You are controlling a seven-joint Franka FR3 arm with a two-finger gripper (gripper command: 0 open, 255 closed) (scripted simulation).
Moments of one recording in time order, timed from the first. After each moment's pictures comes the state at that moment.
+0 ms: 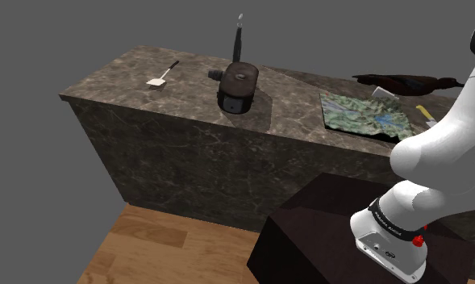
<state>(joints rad) -0.98 0.50 -0.87 -1.53 0.45 1.88 -1.06</state>
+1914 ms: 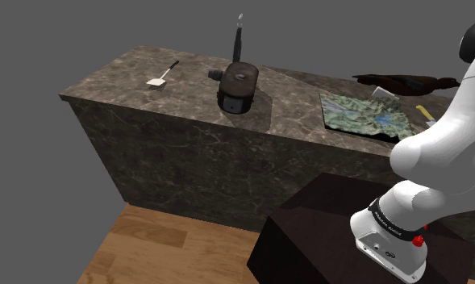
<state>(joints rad) -1.00 0.59 -0.82 -1.64 0.54 2.05 -1.12</state>
